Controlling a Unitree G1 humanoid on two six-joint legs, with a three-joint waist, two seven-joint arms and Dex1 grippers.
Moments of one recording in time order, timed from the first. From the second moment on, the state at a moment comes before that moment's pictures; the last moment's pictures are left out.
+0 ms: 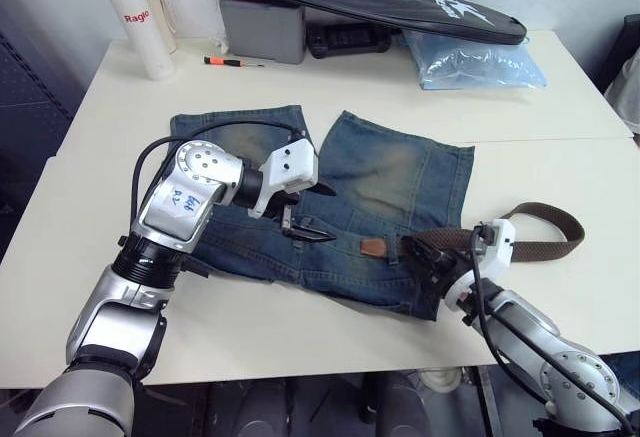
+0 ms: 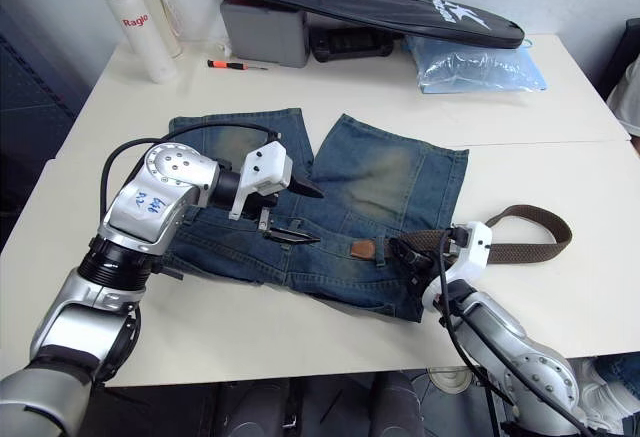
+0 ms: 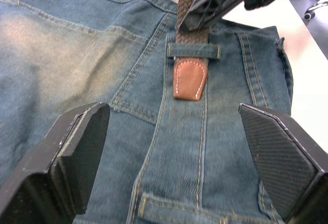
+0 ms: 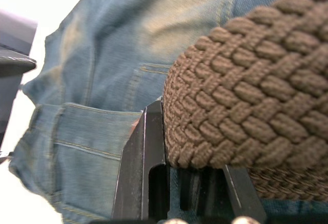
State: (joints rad) left arm -0.85 0.55 -0.29 0.05 -0.18 0.51 -1.19; right arm 0.06 -0.44 -0.11 -0.55 1.38 0.66 -0.26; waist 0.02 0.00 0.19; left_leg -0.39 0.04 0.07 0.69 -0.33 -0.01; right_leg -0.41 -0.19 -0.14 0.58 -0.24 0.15
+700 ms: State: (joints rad) left arm -0.86 0.47 -0.31 0.10 -0.17 0.50 -1.15; right arm 0.32 -0.25 -0.27 -0.62 1.44 0.49 -0.15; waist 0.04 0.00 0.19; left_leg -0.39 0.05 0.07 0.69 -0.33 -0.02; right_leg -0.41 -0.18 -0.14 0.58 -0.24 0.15
